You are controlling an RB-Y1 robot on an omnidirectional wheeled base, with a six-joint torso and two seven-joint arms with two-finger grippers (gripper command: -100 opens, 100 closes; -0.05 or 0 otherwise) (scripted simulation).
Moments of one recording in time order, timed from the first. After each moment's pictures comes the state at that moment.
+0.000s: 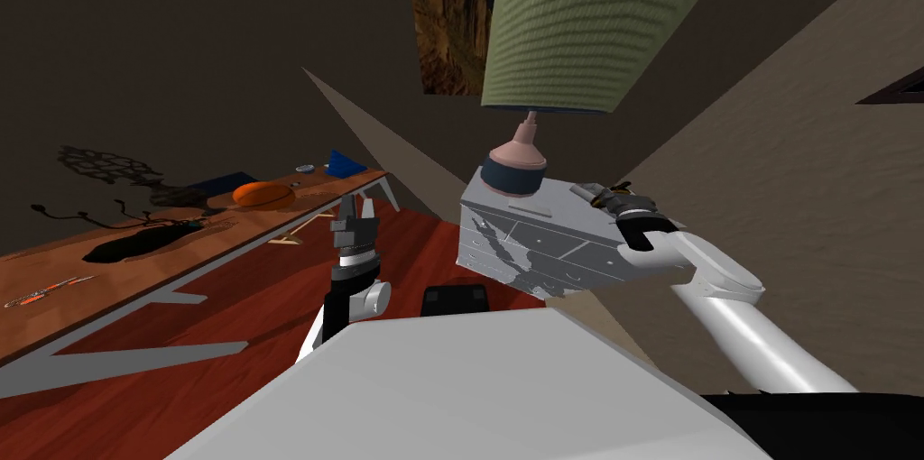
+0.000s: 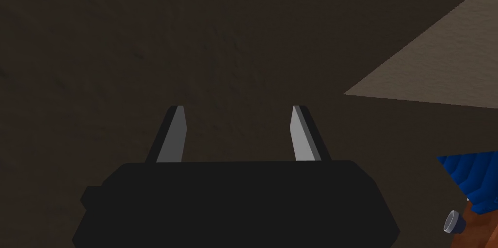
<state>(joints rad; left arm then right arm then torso) 0.53 0.02 -0.04 -2.22 0.02 -0.60 -0.06 0.31 -0.93 -0.45 -1.69 0.48 0.27 0.26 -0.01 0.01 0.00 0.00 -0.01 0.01</state>
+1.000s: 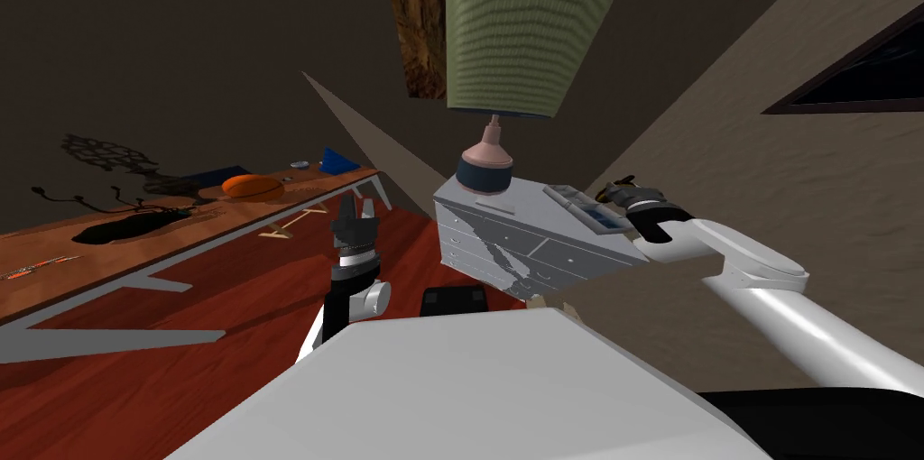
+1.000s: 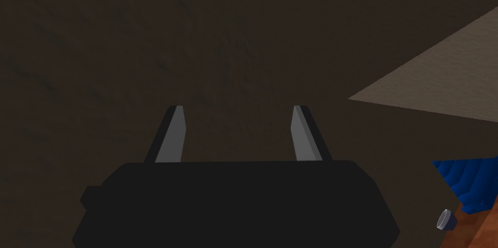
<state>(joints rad) 0.53 0.02 -0.04 -2.22 0.02 -0.60 -0.06 0.35 -1.13 -0.41 -1.64 0.37 0.28 0.22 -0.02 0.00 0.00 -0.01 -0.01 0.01</state>
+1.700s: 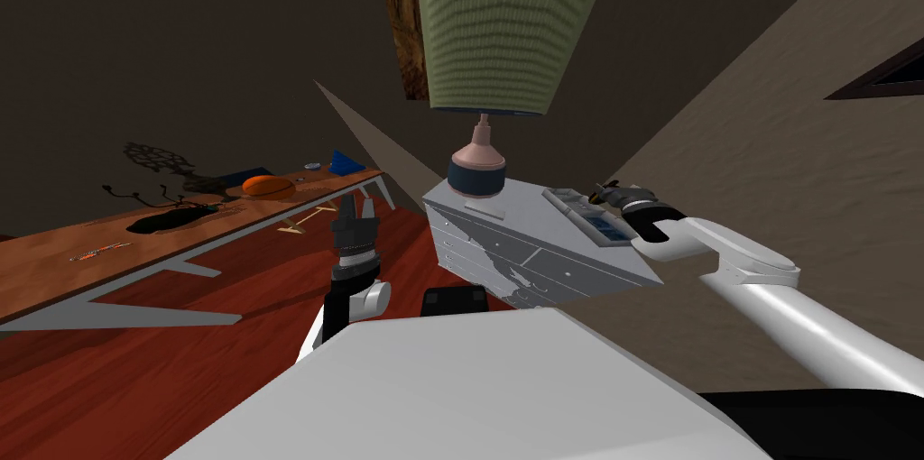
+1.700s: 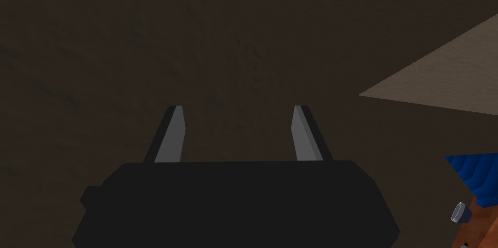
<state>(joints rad) 0.53 0.02 -0.04 -2.22 0.02 -0.60 -0.06 0.34 -1.16 -0.36 -1.61 0.35 0.24 0.24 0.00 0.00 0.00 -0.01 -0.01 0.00</state>
